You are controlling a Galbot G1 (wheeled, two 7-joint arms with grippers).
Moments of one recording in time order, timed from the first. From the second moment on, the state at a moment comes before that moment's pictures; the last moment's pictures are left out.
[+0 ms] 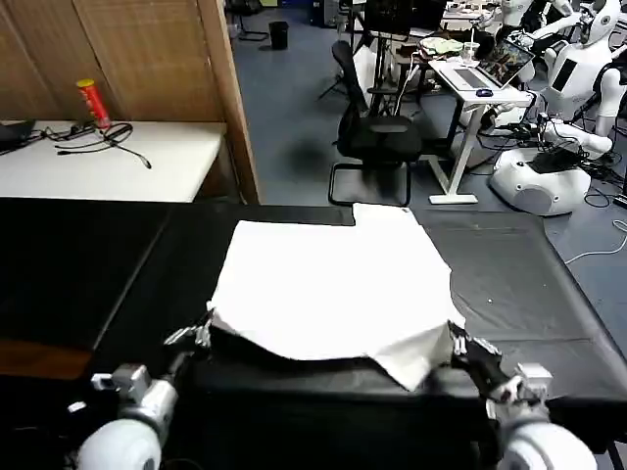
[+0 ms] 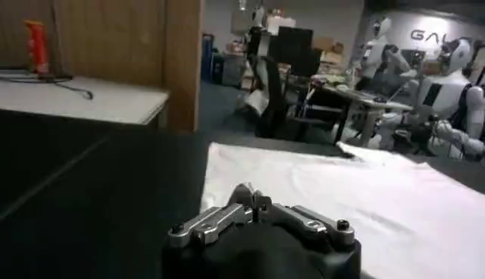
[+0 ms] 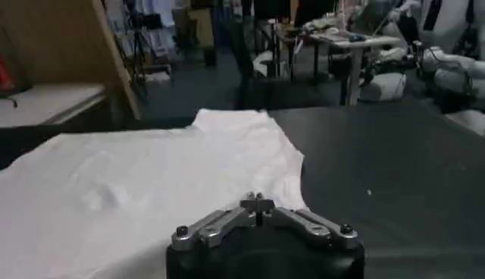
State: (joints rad) left arm 1.43 -1.15 -0.49 -2.07 -0.53 0.30 -0.12; right arm -1.28 1.17 0.60 2.00 0.51 -0.51 0.12
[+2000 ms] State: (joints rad) left arm 1.33 -1.09 -0.48 -1.89 -0.56 0.40 -0.10; right arm -1.42 1.13 0.62 2.06 0.50 -0.69 0.11
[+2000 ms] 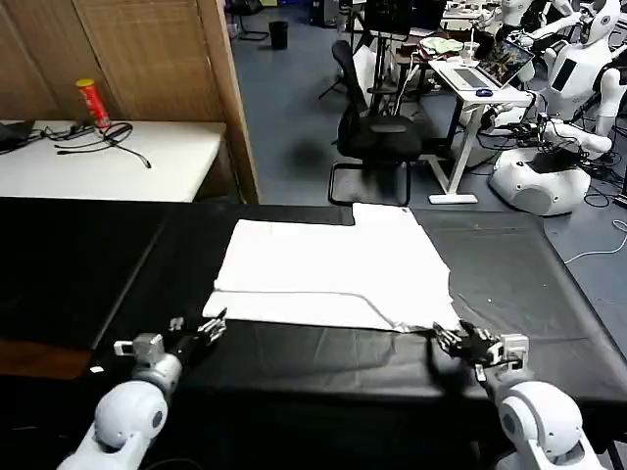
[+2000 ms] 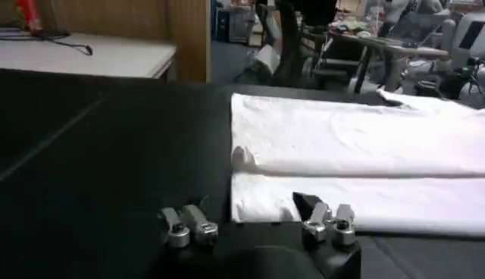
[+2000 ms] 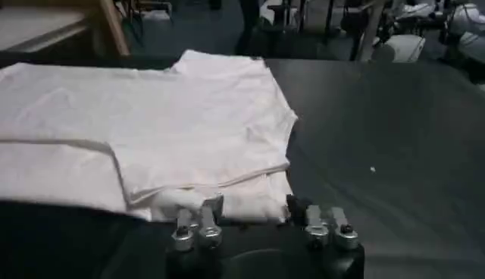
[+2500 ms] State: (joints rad) left arm 1.44 -1.01 -0.50 -1.99 -0.55 0.46 -0.14; right arm -1.56 1.08 0.64 2.19 0.50 -0.74 0.16
